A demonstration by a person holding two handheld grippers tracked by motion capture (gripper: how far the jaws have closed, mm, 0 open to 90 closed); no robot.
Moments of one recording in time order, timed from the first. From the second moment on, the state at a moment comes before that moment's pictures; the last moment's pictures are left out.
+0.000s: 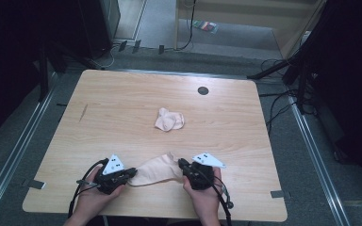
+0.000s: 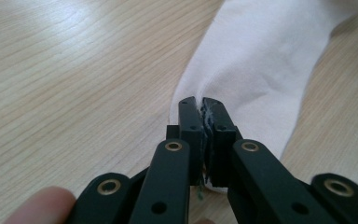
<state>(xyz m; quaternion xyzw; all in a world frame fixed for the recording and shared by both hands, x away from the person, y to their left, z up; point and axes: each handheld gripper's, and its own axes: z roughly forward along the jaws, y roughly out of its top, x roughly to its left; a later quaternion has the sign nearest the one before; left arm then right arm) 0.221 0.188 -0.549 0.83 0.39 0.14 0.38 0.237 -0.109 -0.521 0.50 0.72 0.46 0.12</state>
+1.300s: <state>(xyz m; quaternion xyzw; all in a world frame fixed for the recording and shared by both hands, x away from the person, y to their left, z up) 0.225 0.189 -0.552 0.83 0.36 0.15 0.39 0.241 -0.117 -0.551 0.49 0.75 0.42 0.13</state>
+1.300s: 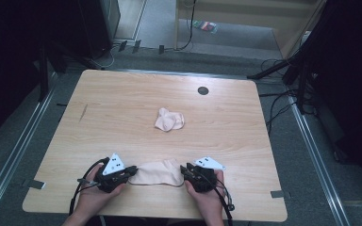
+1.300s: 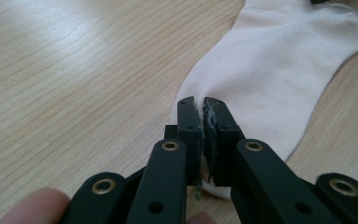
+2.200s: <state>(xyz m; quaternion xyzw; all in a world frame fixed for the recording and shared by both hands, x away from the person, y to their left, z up) 0.245 0.240 -0.545 0.72 0.44 0.16 0.51 0.245 -0.129 -0.518 0.49 0.72 0.47 0.13</state>
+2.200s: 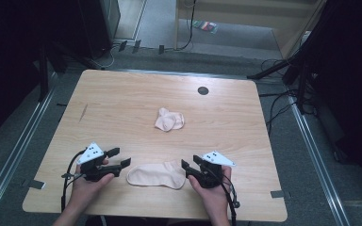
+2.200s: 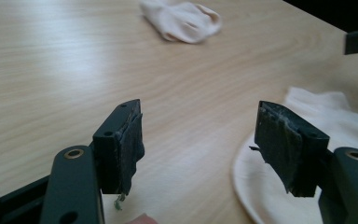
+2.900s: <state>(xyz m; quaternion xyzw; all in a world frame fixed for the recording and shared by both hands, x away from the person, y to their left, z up) 0.256 0.261 -0.551 0.69 0.49 0.19 0.51 0.340 -0.093 -0.499 0.48 0.74 0.44 0.15</state>
